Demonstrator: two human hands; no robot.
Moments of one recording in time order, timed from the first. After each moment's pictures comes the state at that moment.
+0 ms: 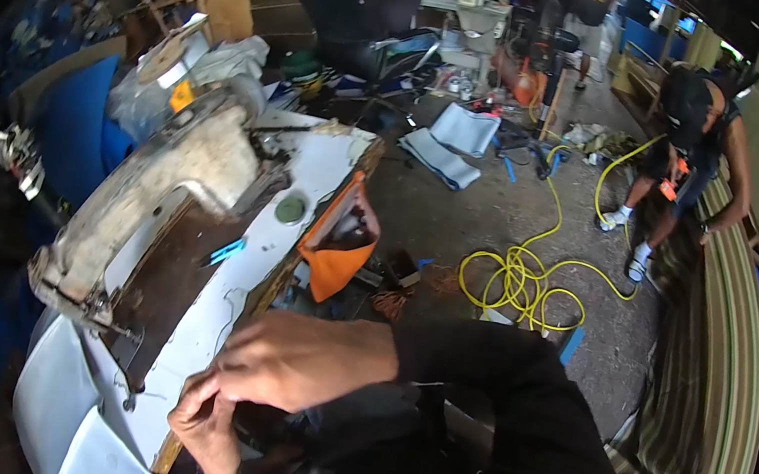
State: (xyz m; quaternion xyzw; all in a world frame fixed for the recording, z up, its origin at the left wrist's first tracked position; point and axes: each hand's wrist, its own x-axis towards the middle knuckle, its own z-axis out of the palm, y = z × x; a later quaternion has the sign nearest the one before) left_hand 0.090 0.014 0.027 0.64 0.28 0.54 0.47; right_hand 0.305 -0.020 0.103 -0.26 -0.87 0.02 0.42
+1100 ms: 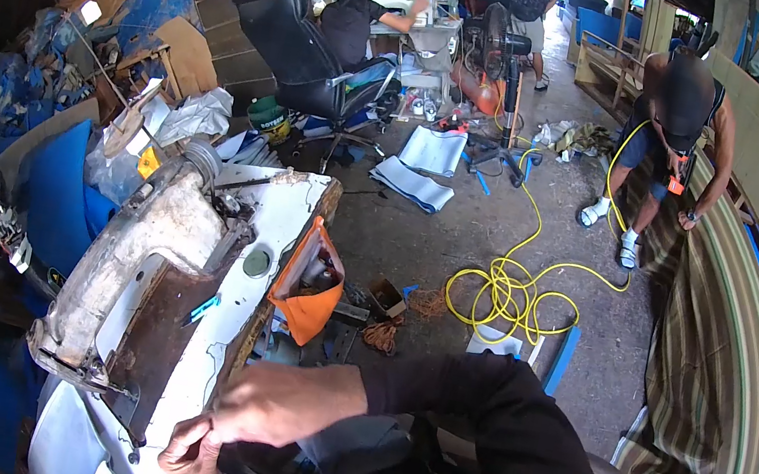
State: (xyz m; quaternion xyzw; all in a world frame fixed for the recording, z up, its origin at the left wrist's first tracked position) left_hand 0.091 0.014 0.040 0.64 0.25 0.51 0.52; right_hand 0.313 -0.022 0.070 -0.23 -0.83 0.04 0.50
